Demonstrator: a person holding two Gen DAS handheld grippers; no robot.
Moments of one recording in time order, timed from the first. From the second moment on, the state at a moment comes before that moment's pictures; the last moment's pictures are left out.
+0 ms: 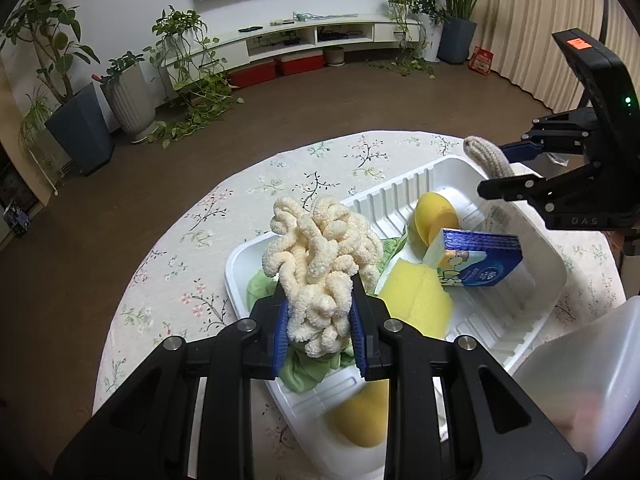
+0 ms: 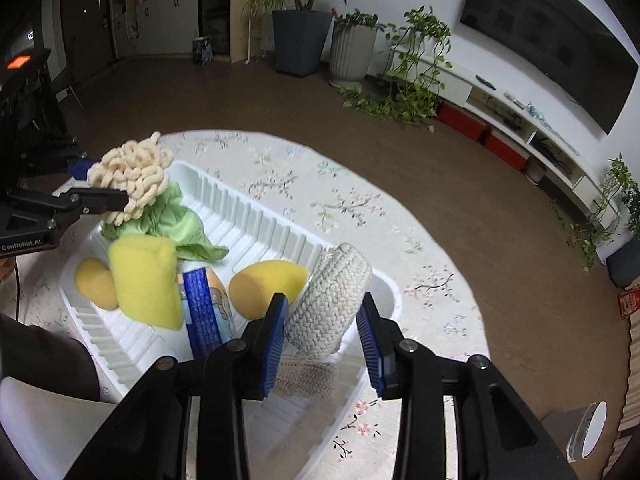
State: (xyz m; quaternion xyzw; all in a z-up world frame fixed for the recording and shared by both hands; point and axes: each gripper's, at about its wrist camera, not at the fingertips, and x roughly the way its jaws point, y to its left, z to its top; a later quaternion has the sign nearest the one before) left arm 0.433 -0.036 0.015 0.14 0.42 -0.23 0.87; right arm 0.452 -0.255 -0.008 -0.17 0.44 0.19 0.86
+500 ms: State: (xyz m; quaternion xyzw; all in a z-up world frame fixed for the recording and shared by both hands) left arm 0.439 -0.047 -0.001 0.15 0.43 -0.23 0.86; right arm 0.461 -0.258 -0.044 -0.16 0.48 0.19 0.84
